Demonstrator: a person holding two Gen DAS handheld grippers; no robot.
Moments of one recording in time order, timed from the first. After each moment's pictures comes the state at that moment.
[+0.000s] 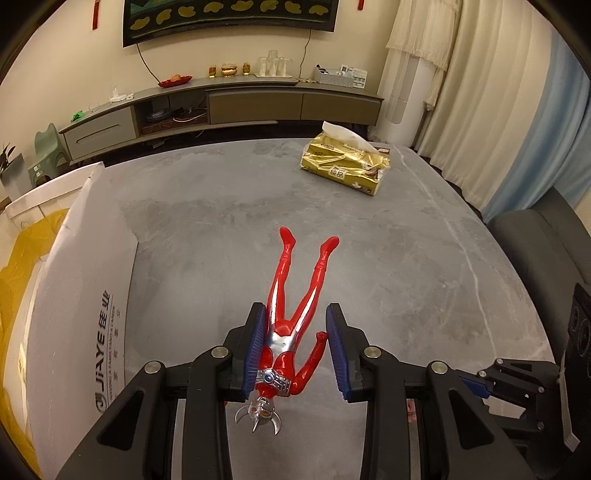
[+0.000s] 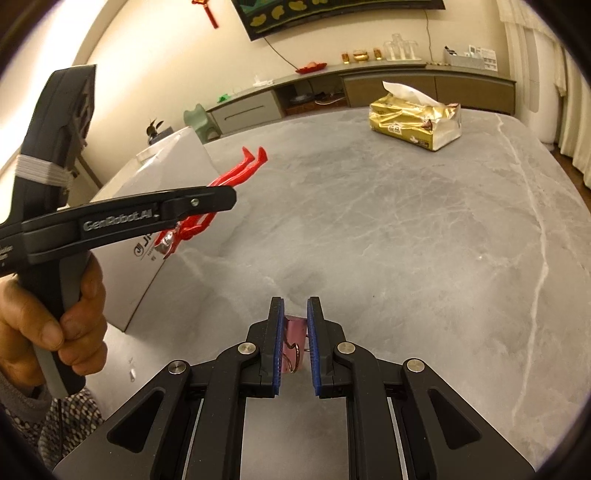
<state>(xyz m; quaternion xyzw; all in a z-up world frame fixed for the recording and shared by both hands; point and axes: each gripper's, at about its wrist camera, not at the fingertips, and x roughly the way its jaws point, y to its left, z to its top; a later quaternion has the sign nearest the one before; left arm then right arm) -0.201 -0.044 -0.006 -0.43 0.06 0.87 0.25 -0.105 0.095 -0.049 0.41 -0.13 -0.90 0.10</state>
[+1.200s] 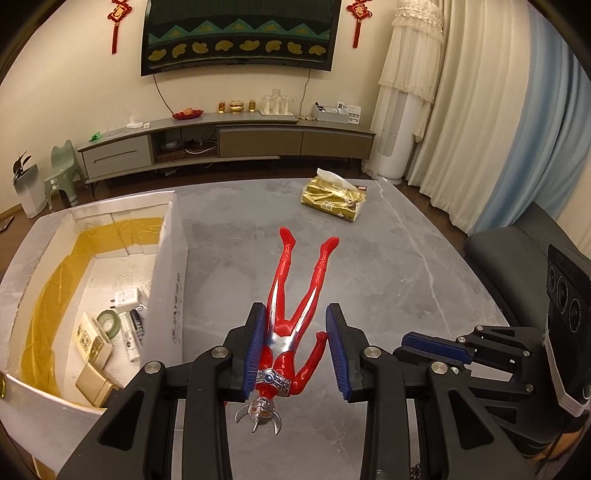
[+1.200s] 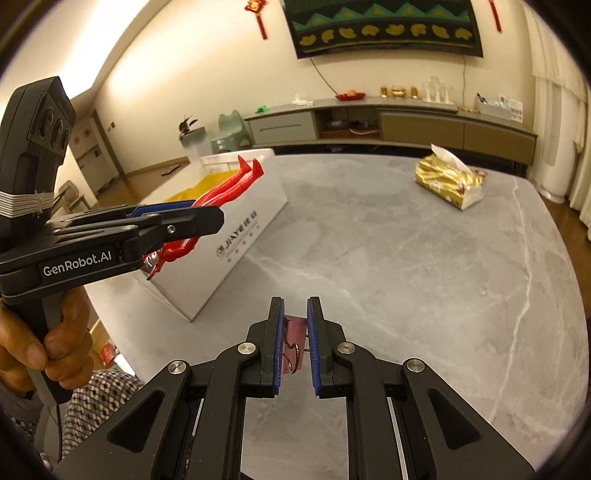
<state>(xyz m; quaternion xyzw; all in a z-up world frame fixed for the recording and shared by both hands) -0.103 -0.118 0.077 -0.37 0.04 0.89 0.26 -0.050 0.029 0.034 0.36 -0.06 -0.92 0.14</state>
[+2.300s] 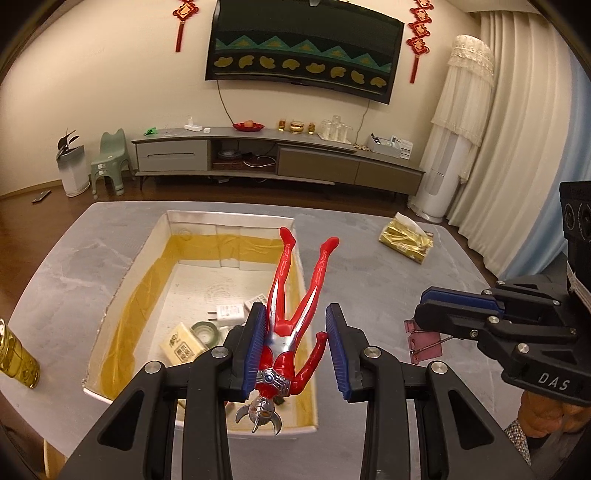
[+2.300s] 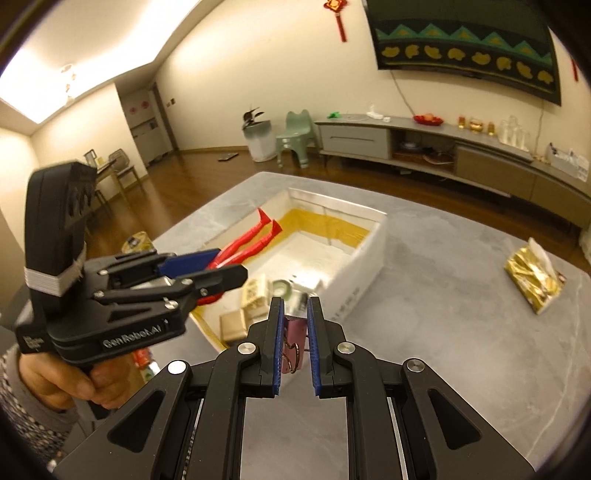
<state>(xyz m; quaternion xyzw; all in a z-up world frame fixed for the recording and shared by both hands) -0.140 -0.250 0.106 -0.35 -0.02 0.92 0.18 -0.131 -0.087 0.110 0.35 -0.02 -0.90 0.26</state>
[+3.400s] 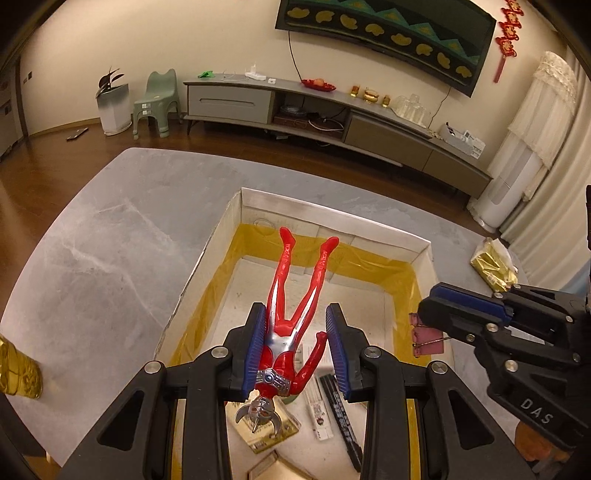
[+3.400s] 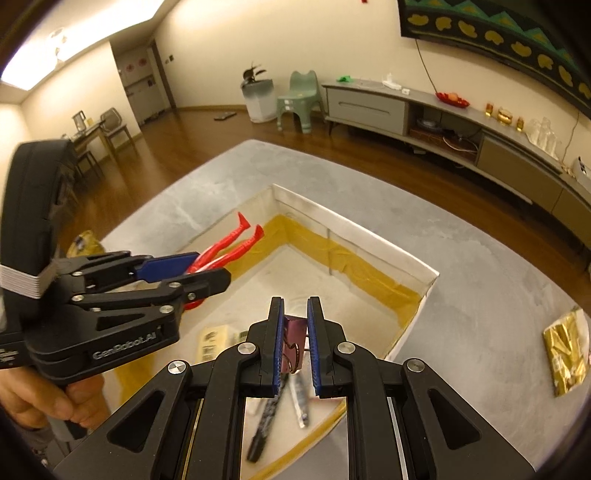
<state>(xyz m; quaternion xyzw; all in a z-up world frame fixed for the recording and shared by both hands) -0.297 -0.309 0.049 -0.44 -0.07 0.89 0.08 -0.304 -0.175 0.058 0.42 0.05 -0.87 0.25</state>
